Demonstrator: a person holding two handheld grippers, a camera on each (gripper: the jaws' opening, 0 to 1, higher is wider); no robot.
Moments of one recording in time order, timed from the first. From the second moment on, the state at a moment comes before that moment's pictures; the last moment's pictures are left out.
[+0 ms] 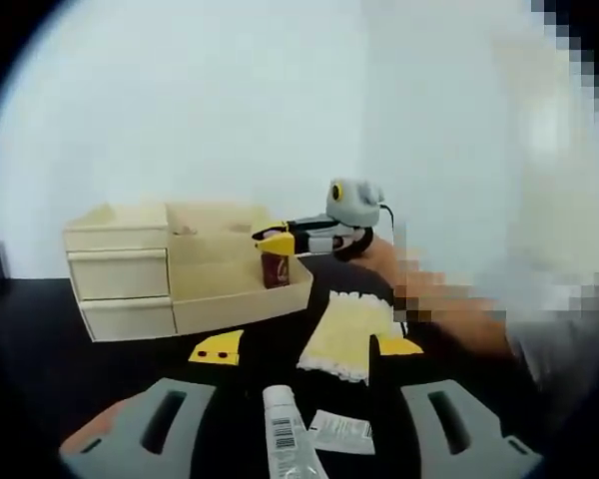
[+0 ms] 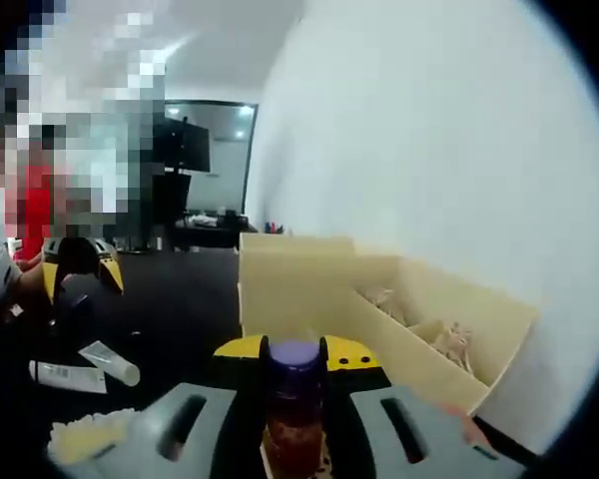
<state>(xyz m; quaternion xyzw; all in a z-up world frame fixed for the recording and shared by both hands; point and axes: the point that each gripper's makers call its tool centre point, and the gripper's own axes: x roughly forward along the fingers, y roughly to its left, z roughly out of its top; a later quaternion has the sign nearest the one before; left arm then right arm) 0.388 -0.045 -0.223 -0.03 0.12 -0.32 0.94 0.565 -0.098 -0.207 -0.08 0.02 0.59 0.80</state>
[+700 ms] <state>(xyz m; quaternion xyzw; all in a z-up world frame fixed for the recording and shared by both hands) 0.395 -0.043 -0.234 -0.01 0.14 -0.31 0.94 0.582 -0.112 -0.211 -0.04 0.02 0.57 0.82</state>
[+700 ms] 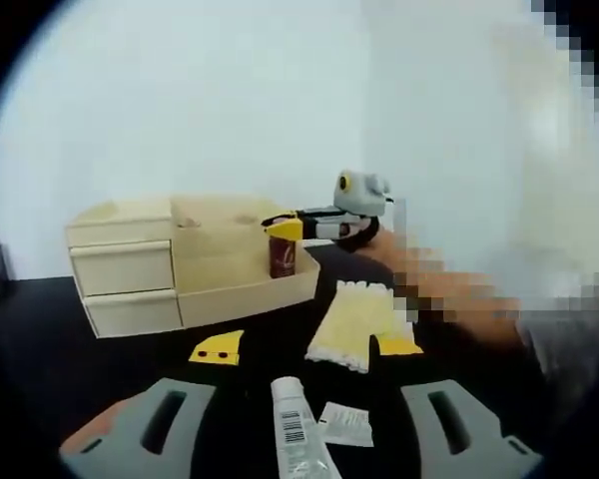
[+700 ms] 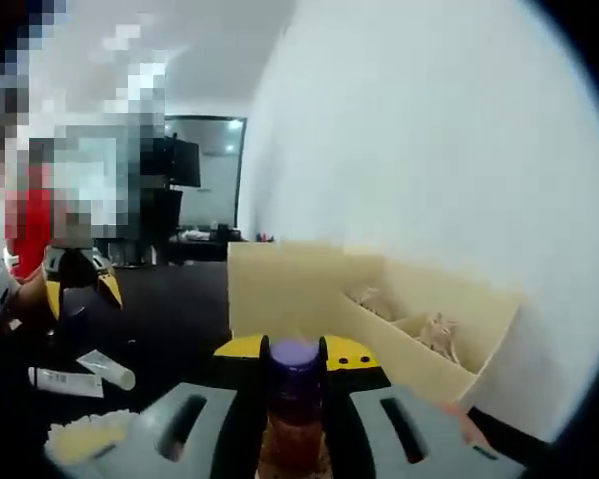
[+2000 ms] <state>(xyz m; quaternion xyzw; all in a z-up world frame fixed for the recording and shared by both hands) 0.388 -0.050 -0.227 0.00 0.13 -0.32 0.94 0.525 -0.094 -0.215 -0.19 0.10 0.47 0.86</state>
